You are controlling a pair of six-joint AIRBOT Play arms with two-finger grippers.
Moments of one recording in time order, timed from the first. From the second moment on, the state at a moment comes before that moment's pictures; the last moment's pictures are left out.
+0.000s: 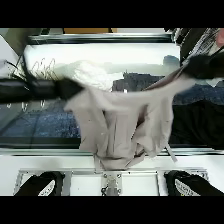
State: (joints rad) left arm -0.17 -0.94 1.23 0.79 -1.30 -1.49; right arm 0.12 -1.15 1.84 -1.38 1.68 1.66
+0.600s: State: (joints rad) left arm -0.24 -0.90 0.80 0.87 -1.33 -1.49; right arm 0.37 -1.15 1.50 -1.51 1.76 1.79
